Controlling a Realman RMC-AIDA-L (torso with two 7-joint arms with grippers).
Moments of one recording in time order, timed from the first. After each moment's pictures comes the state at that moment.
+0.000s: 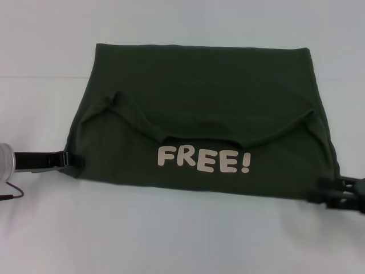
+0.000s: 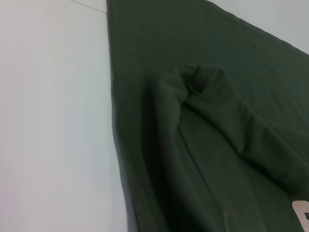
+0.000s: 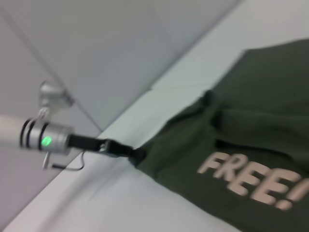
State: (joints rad) left arm -0.59 -1.98 0.74 0.56 2.25 1.08 -2.22; right arm 0.44 2.02 -0.50 -0.69 -2.14 -1.72 1.71
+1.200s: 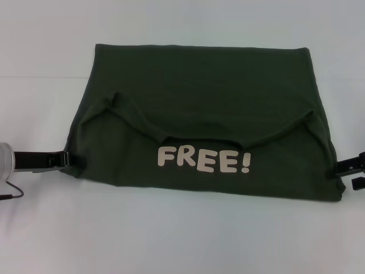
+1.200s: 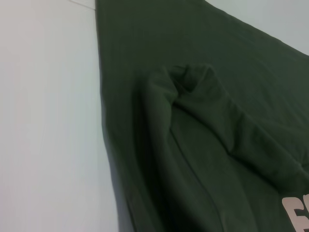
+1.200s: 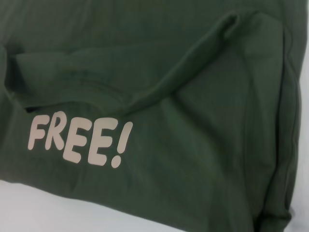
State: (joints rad) left arm -0.60 -1.97 0.73 0.56 2.25 1.11 -2.22; right arm 0.71 1.92 -0.63 -0.77 -2.63 -1.57 2.60
